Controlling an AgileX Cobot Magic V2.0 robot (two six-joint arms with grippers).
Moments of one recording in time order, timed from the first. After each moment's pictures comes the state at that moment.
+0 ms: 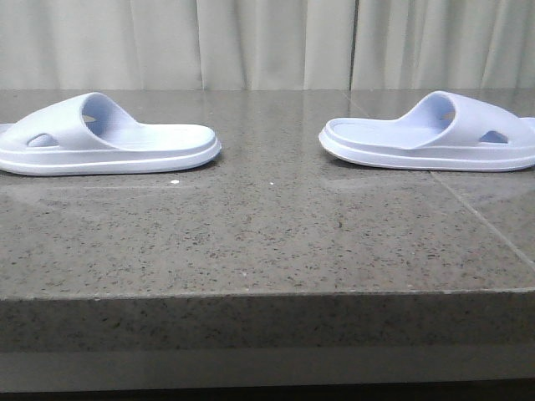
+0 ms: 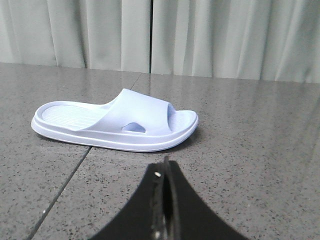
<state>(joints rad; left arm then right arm) 0.00 0.00 -0.01 -0.01 -0.07 0.03 0.07 -0.01 0.01 0.04 0.03 -0.02</state>
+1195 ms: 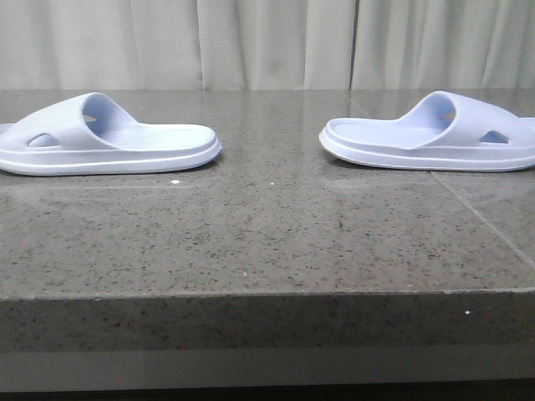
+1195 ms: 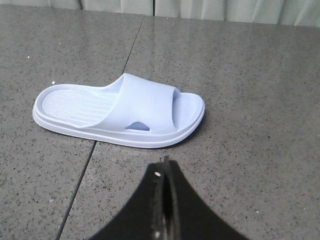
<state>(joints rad) 0.00 0.70 -0.61 -0.01 0.45 0.03 0.07 0.51 -0.50 0.04 0.40 -0.02</state>
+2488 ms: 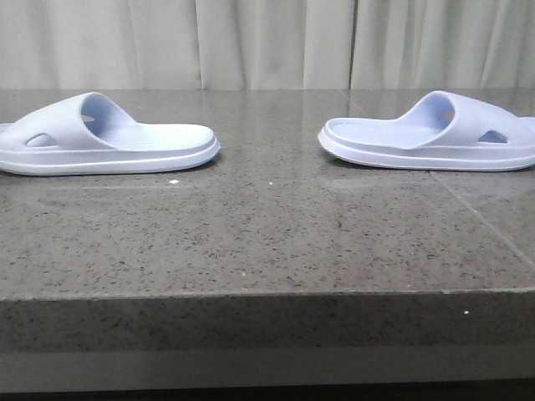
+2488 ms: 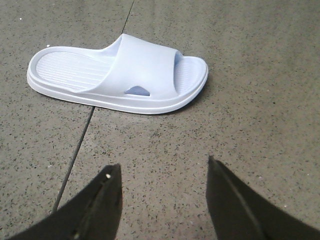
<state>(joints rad) 0.18 1.31 -1.12 -0.34 0.83 0.29 0.07 0.51 -0.50 0.04 0.49 -0.02</state>
